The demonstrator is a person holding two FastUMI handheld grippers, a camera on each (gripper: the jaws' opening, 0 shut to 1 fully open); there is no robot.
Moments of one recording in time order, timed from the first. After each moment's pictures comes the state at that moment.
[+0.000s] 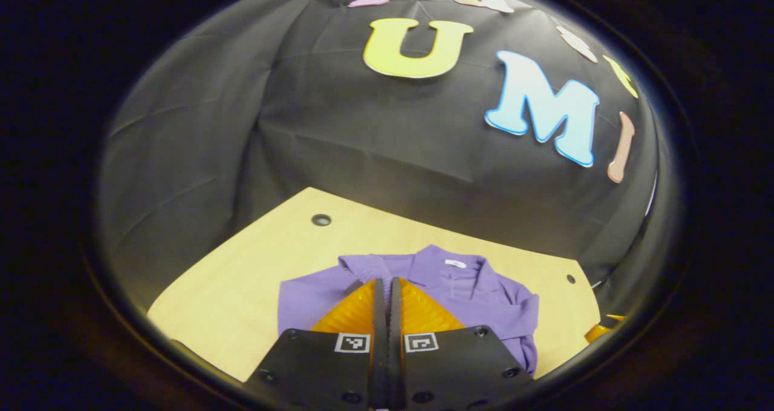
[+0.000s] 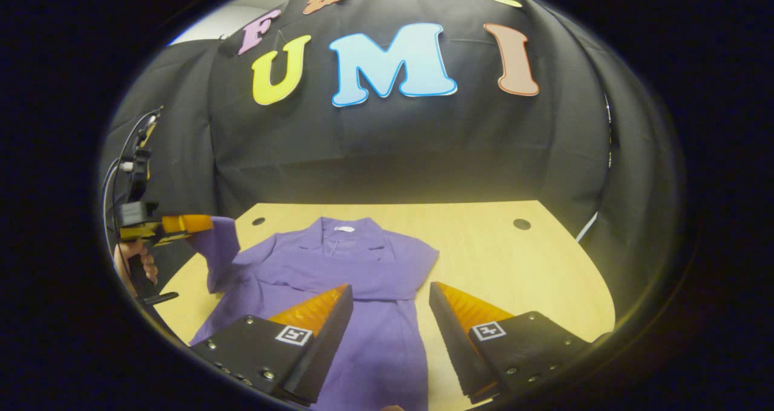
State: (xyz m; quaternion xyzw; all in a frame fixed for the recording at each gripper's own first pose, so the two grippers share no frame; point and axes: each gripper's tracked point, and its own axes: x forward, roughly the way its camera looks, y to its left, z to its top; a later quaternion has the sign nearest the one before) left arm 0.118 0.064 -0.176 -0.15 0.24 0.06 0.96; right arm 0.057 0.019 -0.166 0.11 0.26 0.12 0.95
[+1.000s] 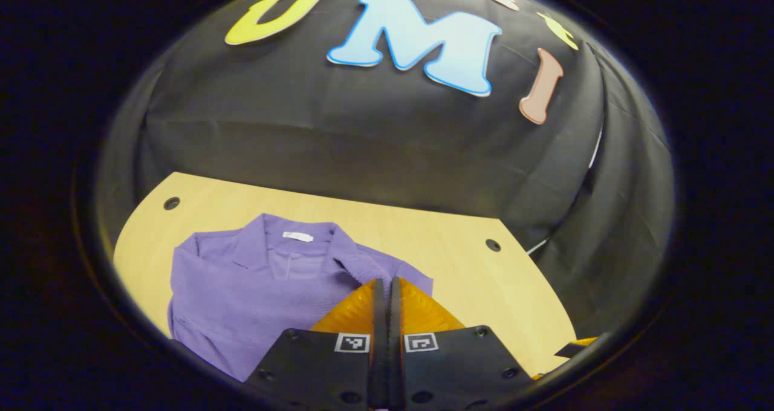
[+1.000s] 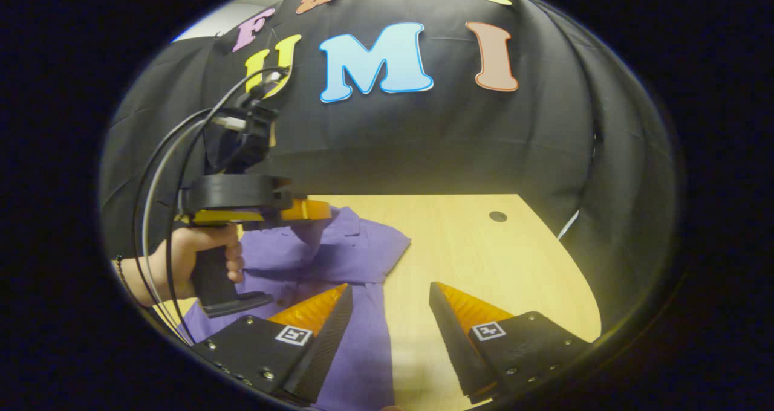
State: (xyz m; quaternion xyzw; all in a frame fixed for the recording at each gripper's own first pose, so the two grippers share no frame) left arm 0.180 -0.212 -0.227 -0.12 0.31 -0.14 0.93; right arm 0.027 -0.024 -0.170 0.09 0.28 0.10 0.95
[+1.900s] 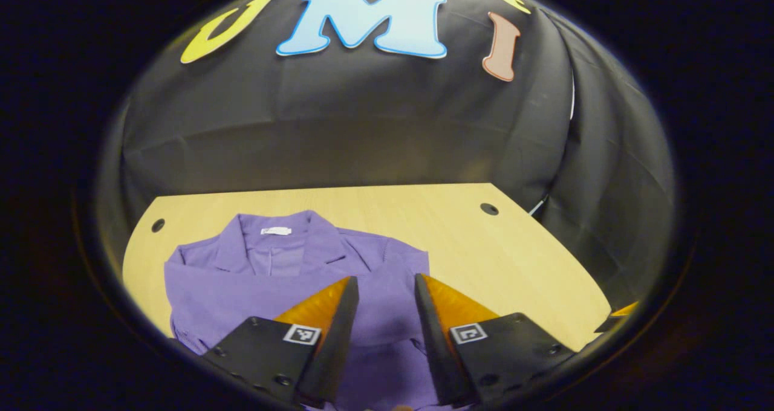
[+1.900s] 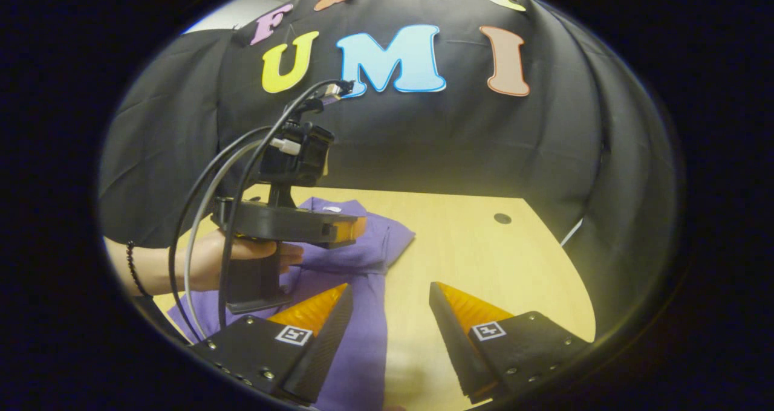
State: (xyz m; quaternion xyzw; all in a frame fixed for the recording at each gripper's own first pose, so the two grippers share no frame) left arm 0.159 -0.226 -0.260 -0.05 0.31 -0.17 0.93; right arm 0.009 -0.027 -0.169 0.06 0.27 0.13 0.95
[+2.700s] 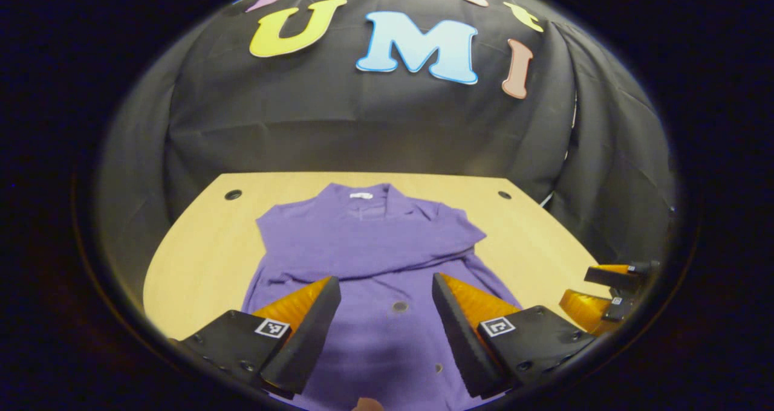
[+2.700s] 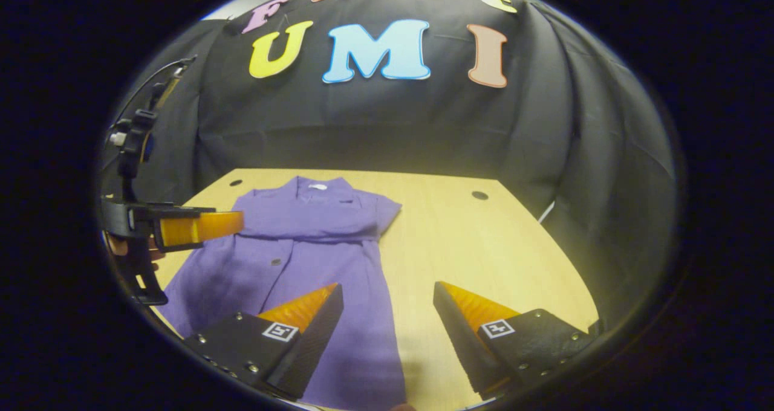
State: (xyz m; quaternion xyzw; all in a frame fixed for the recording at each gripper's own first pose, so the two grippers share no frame) left arm -0.006 -0.054 -0.243 -0.05 0.31 -0.12 0.94; right arm -0.055 -0.011 -0.208 0.05 0.32 0.05 0.95
